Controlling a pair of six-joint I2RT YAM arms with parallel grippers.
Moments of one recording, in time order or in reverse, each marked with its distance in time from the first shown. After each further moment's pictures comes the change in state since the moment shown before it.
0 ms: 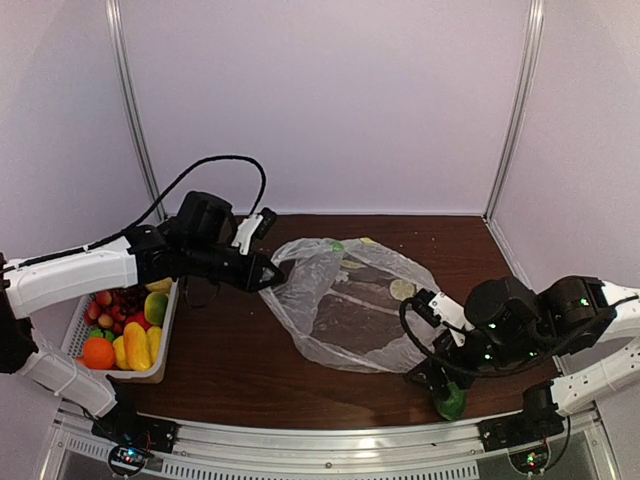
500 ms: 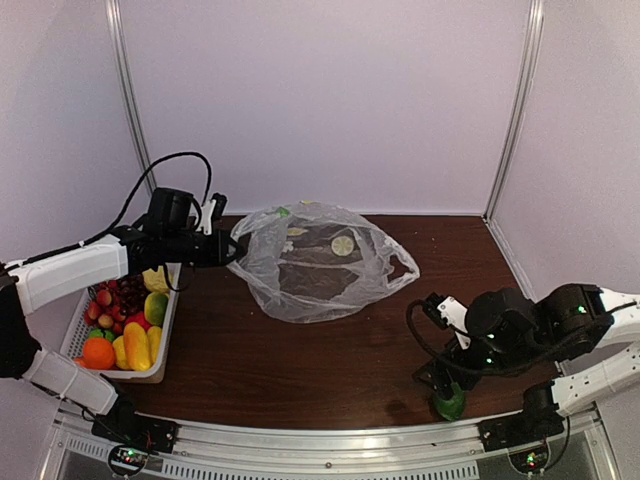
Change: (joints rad) left arm 0.317 -0.003 -0.077 0.129 -0.002 -0.063; right arm -0.005 -0.045 -0.057 -0.016 0.048 0.068
